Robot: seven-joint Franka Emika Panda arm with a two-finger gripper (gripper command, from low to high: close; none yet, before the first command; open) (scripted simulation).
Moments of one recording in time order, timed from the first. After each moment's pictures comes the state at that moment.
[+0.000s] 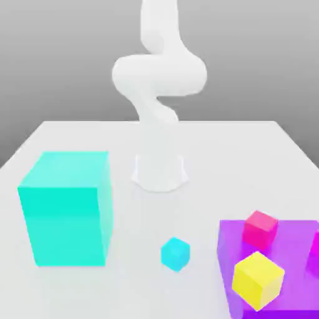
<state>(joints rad) 0.03 -0.73 -0.01 -2.36 -0.01 2.35 0.73</state>
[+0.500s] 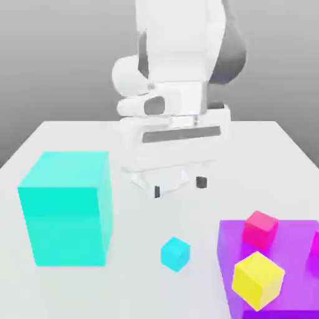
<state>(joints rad) 0.18 -0.17 -0.11 -2.75 -0.03 2.76 0.21</state>
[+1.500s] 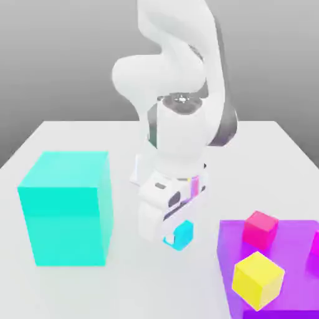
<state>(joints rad) 0.17 0.02 -0.03 -2.77 0.00 2.79 0.03</state>
